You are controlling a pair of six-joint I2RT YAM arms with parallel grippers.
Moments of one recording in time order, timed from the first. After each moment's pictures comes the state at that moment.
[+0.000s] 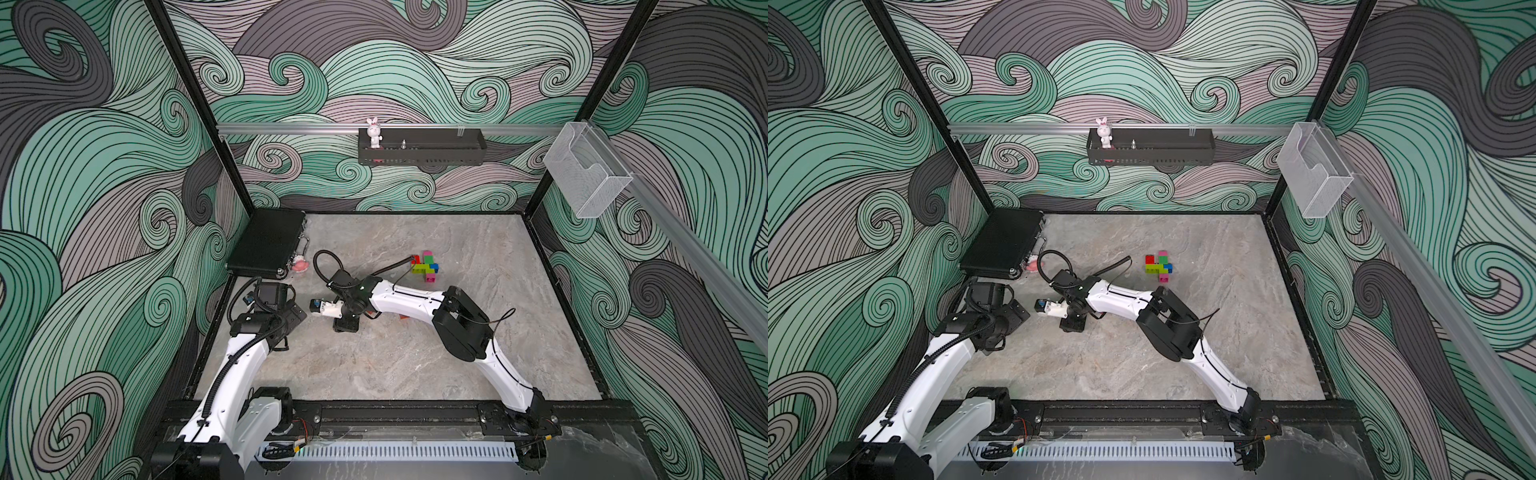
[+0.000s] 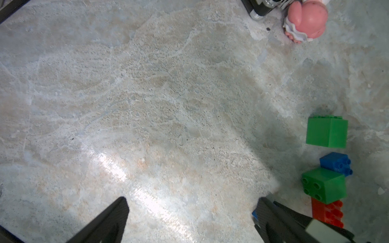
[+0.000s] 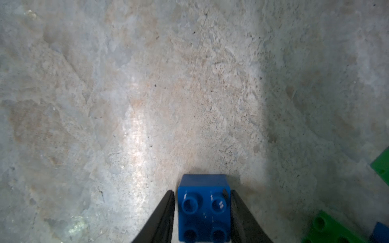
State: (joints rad) left arm -0.01 0.92 0.65 -0.86 -0.17 -0.83; right arm 1.03 2.36 1.89 -0.68 -0.25 -0.49
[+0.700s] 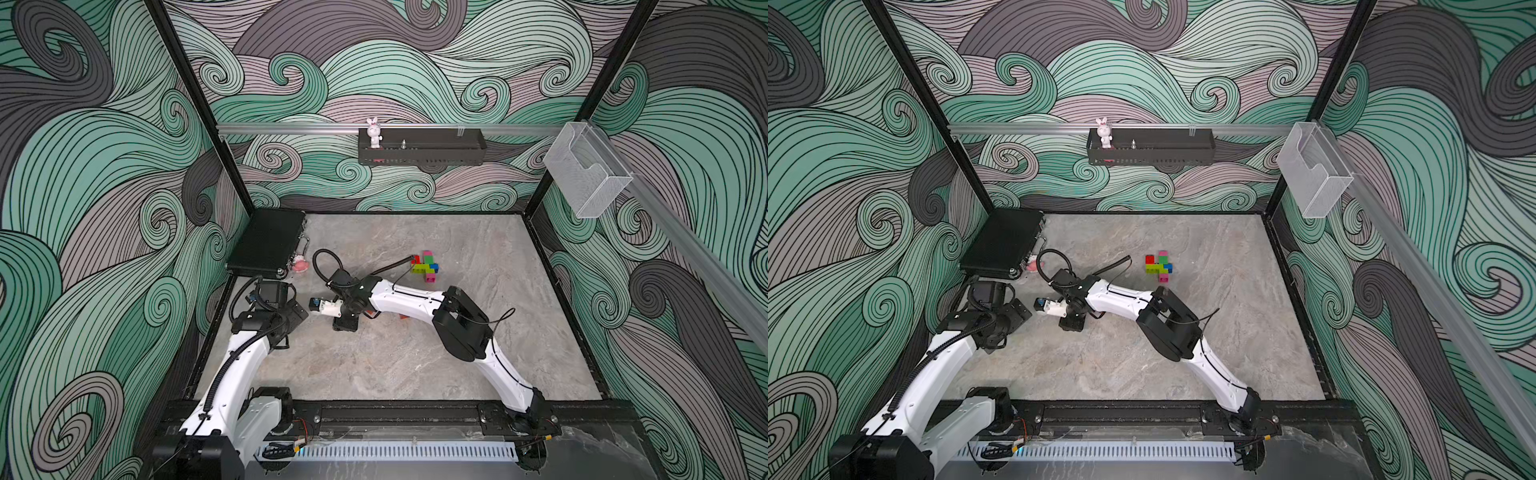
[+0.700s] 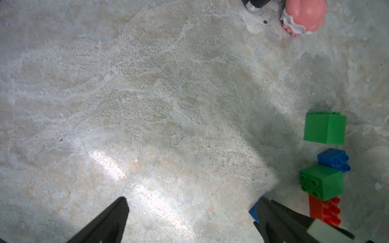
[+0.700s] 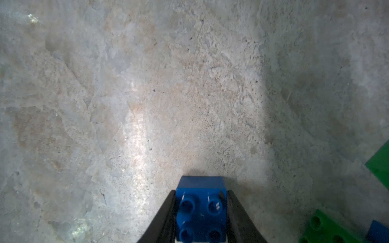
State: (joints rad) left arm -0.01 0.94 0.65 -0.84 -0.15 -0.82; right arm 1.03 2.36 1.90 -0.69 -0.24 -0.47
